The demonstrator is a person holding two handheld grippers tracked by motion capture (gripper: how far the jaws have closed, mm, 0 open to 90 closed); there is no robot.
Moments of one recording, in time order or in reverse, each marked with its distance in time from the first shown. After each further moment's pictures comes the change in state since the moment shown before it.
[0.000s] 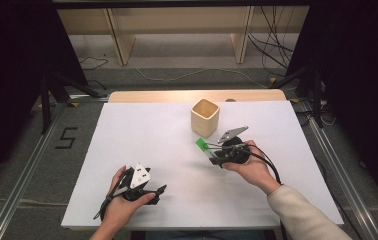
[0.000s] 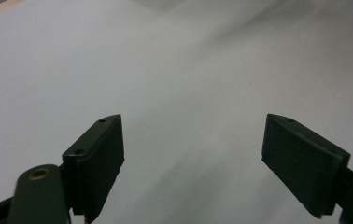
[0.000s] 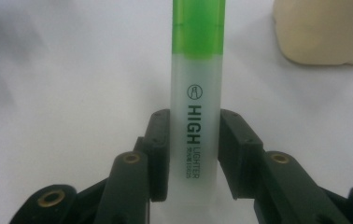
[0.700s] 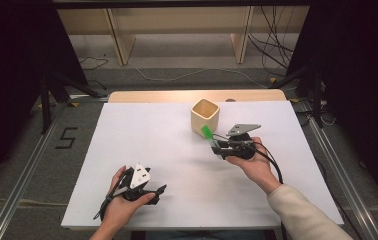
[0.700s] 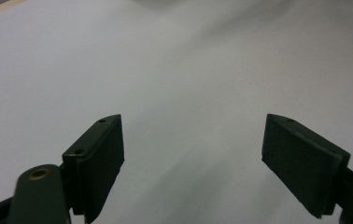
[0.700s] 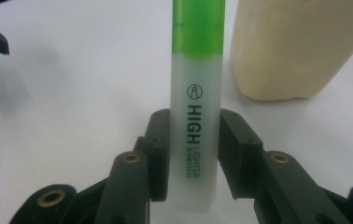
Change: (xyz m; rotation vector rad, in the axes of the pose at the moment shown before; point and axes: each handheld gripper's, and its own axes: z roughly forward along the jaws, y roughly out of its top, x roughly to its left) left arm 0.000 0.000 0.000 -0.002 0.000 0.001; right arm -0.014 -0.002 -0.011 -0.196 -0.052 0.065
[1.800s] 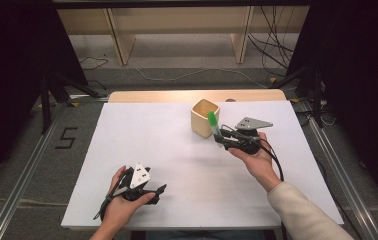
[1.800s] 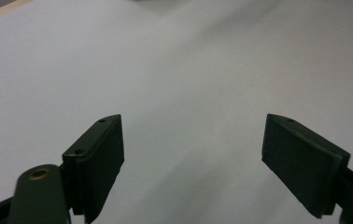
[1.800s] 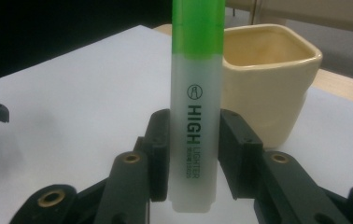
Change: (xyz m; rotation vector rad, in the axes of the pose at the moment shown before) left arm 0.000 0.000 -0.001 -0.005 0.005 -0.002; right arm -0.013 0.006 -0.010 -0.221 -0.031 0.039
